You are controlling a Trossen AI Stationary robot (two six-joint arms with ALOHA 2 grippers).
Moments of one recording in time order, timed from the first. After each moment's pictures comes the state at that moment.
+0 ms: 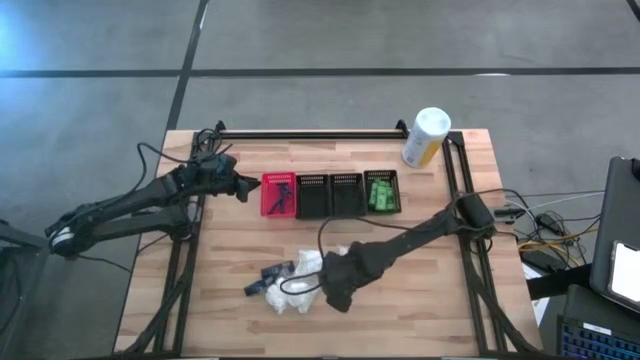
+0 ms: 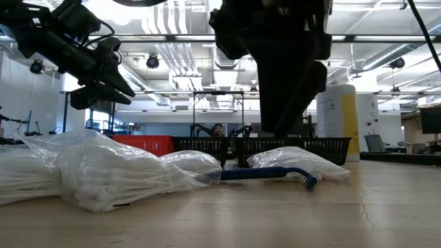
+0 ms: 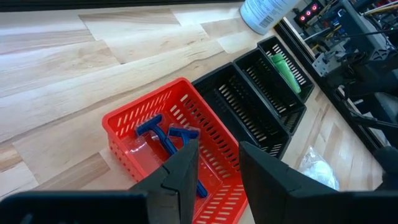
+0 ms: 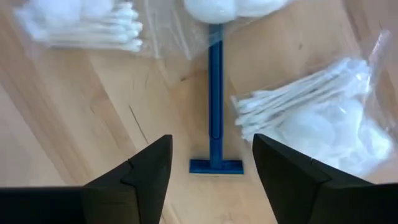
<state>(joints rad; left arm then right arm) 0.55 0.62 0.39 -0.25 0.14 -0.60 0.38 2.08 1.62 -0.88 0.06 0.88</state>
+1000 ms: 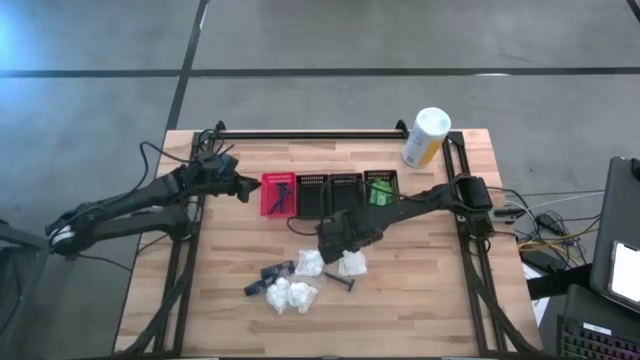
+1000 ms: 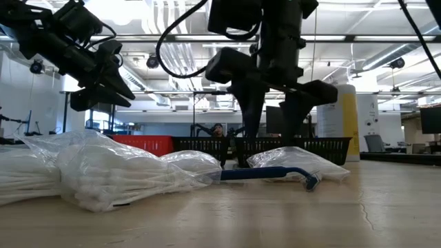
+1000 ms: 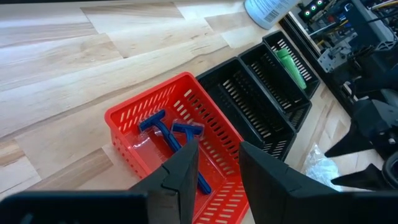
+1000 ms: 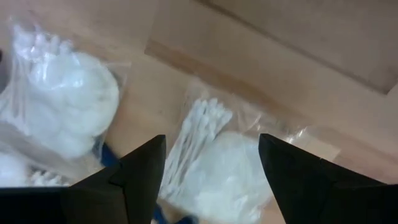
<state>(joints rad) 0.55 0.65 0.39 -0.25 0.14 -0.60 0.15 2.01 1.51 -0.90 -0.01 1.31</state>
